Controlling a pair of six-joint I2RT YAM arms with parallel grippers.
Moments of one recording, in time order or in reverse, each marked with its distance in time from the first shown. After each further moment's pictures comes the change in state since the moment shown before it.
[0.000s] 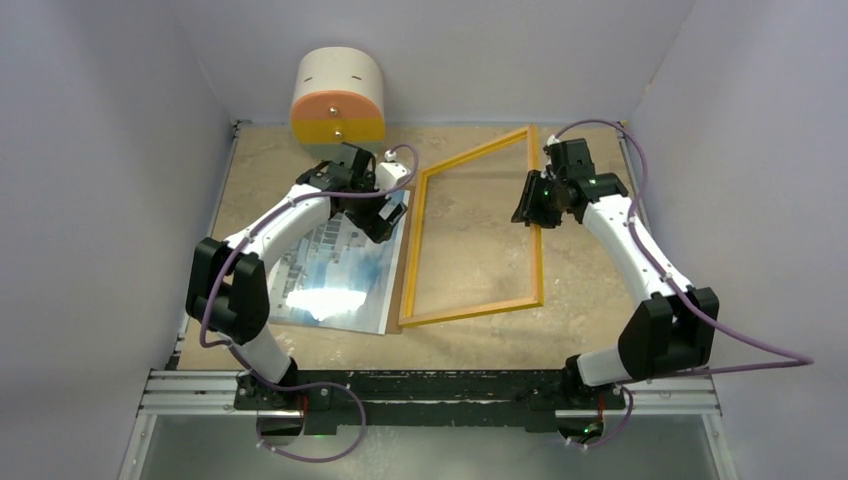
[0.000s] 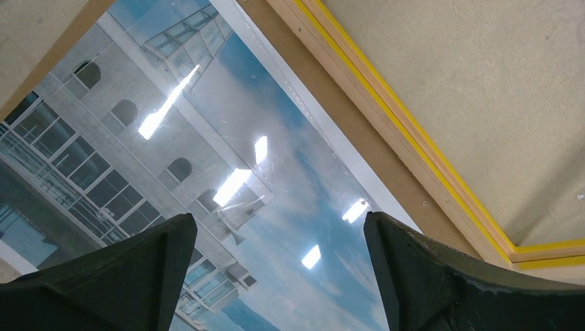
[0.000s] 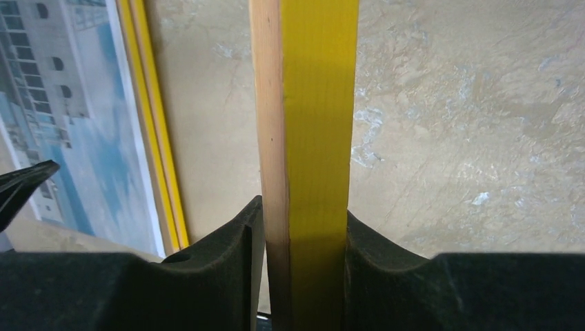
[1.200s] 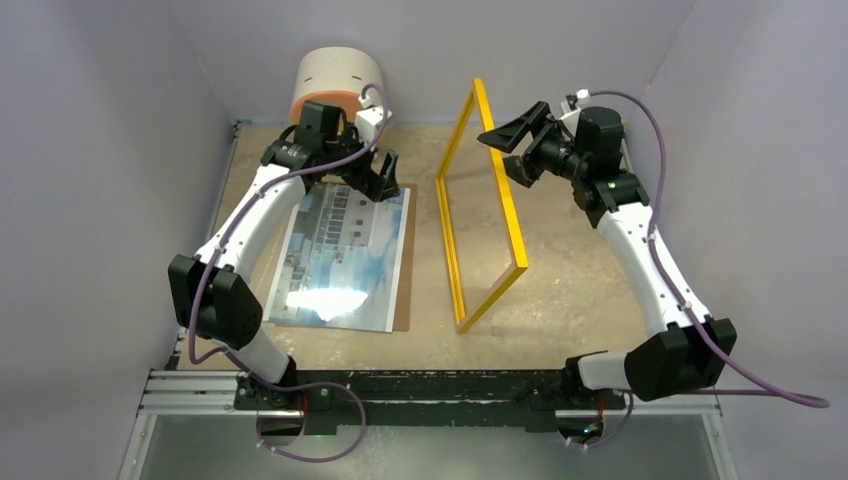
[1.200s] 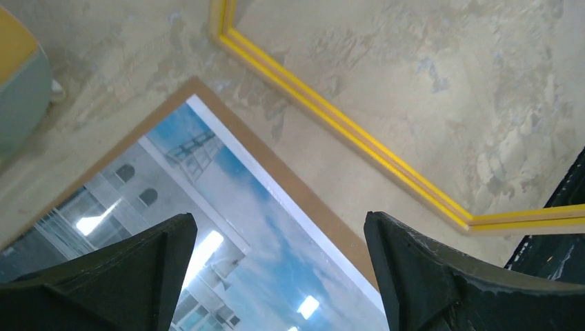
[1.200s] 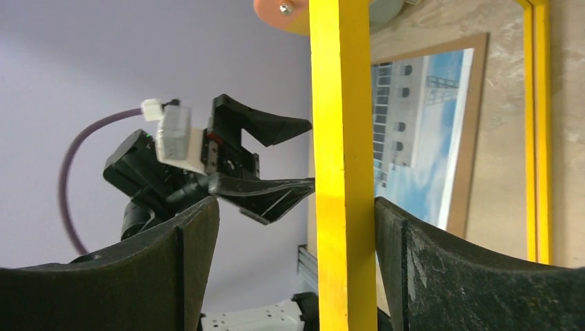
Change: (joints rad) left arm 0.094 -0.042 0.303 -0.050 0.308 -0.149; right arm 0.003 -0.103 0.032 0.544 -0.386 0.673
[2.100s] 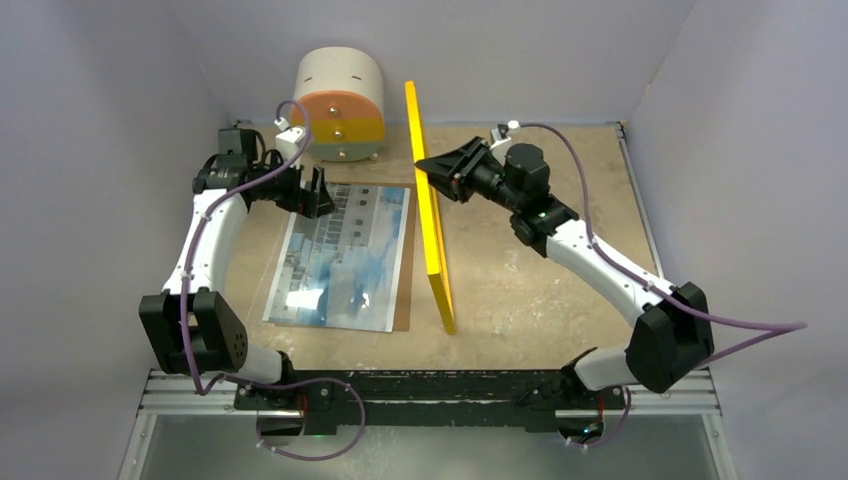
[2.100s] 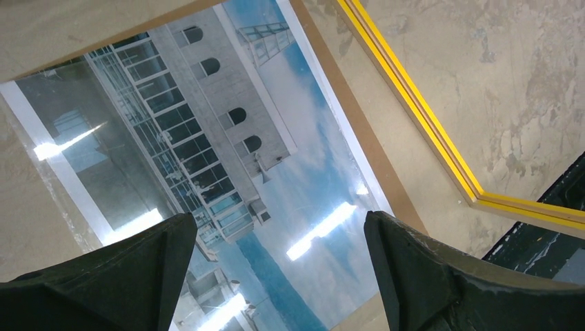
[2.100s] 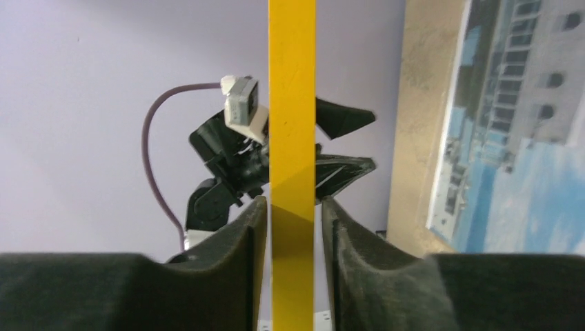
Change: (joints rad) left arm 0.399 -0.182 -0.308 -0.082 0.150 0.094; right arm 0.364 0.097 -0.172 0.449 0.201 0.289
